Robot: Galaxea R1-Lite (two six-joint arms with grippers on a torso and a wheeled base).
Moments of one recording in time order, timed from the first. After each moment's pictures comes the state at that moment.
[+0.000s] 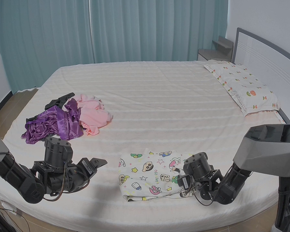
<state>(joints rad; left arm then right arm) -0.40 1.80 -0.41 -0.71 -0.01 -1.03 0.67 2.27 -0.68 -0.84 -0.57 0.13</state>
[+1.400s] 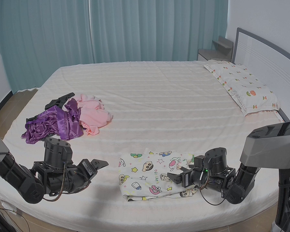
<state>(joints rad) -0.39 1.80 -0.40 -0.71 -0.07 -1.03 0.55 2.32 -0.58 -1.22 0.01 0.21</state>
